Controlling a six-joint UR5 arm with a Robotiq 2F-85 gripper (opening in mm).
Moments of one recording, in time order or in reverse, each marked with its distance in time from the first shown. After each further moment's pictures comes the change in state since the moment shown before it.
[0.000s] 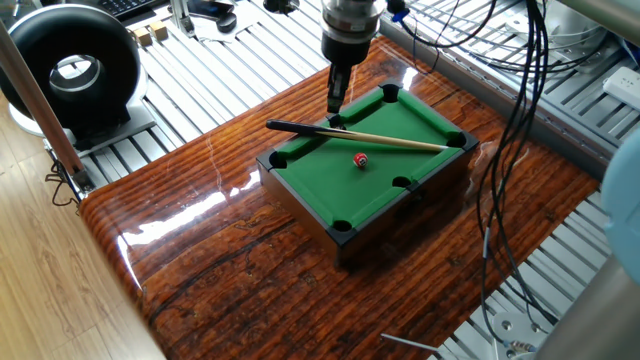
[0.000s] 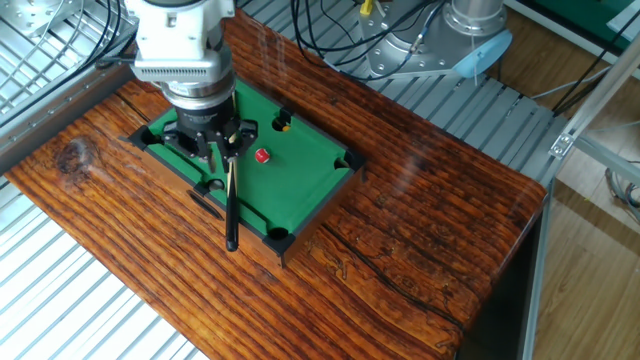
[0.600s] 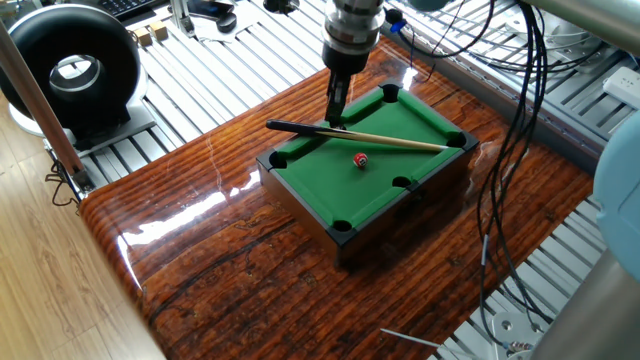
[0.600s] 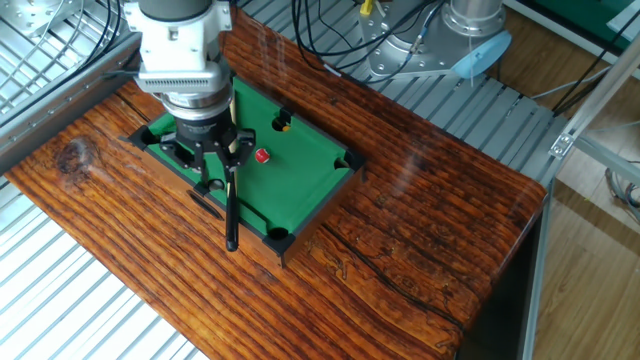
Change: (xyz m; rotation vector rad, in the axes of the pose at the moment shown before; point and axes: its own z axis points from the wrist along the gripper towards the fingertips) arm -0.005 0.001 0.023 0.004 -0.045 -0.034
